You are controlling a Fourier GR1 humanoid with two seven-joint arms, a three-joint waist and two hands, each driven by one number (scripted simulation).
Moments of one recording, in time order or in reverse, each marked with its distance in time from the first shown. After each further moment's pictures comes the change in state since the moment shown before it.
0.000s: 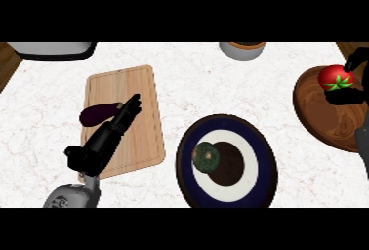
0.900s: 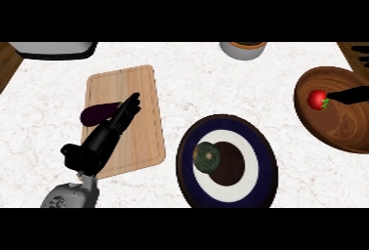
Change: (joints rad) left arm -0.003 -0.004 0.014 -0.018 0.005 -0.019 0.026; right arm -0.153 -0.070 -0.224 0.540 -0.299 0.076 -0.352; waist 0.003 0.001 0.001
